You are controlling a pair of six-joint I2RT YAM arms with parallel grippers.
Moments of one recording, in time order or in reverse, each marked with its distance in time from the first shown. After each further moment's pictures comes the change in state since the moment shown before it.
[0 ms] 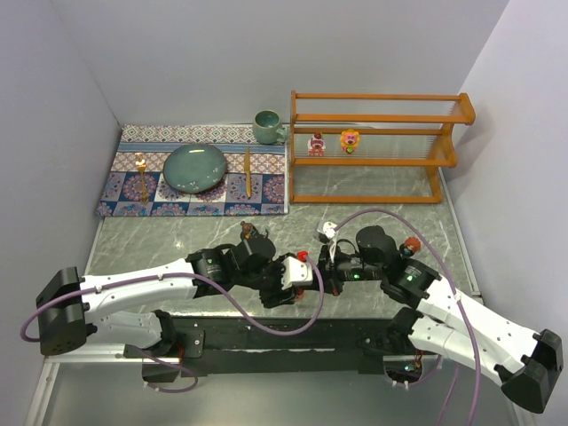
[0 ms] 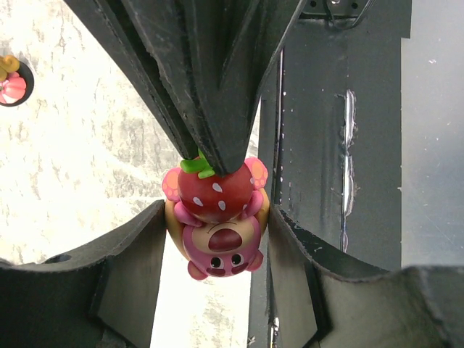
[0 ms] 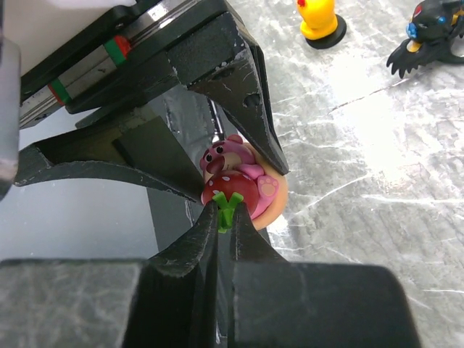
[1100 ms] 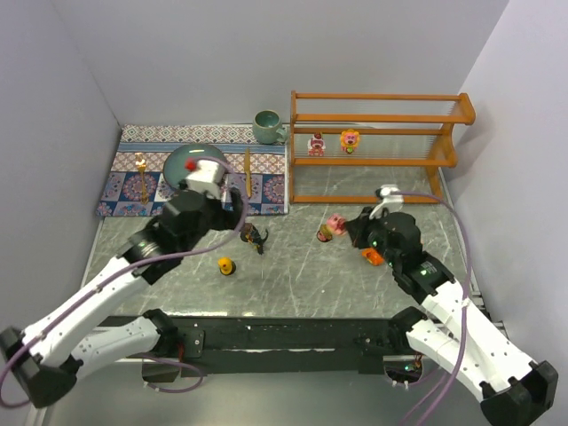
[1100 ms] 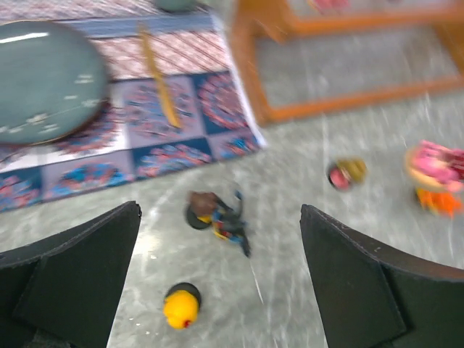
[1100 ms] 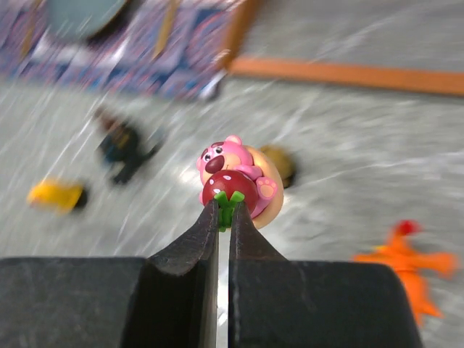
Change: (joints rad) left arm 0.398 -0.267 0.137 -0.100 -0.631 -0.545; right arm -0.295 -0.054 0.013 0.022 0.641 0.217
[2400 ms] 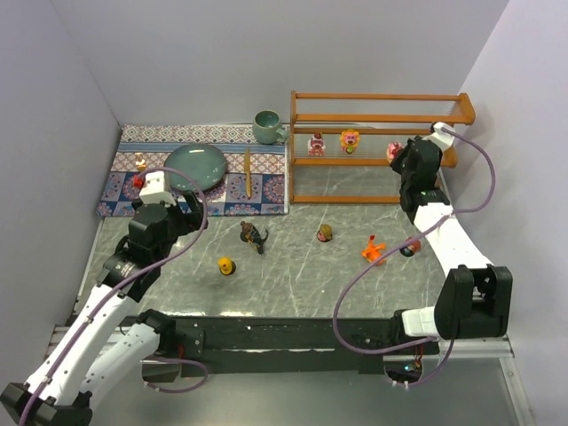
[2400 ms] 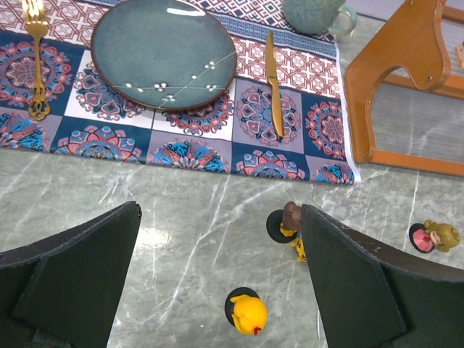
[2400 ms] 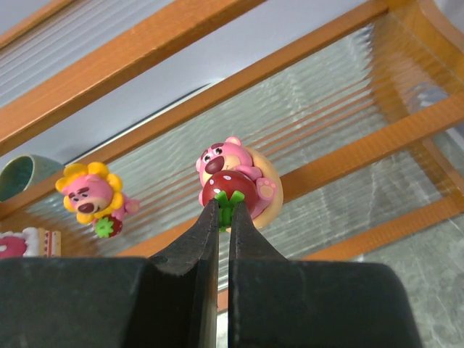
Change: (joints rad) left arm 0.340 -0.238 -0.203 -0.003 -0.025 -0.066; right arm -0.498 0.639 0.391 0.380 0.213 0.044
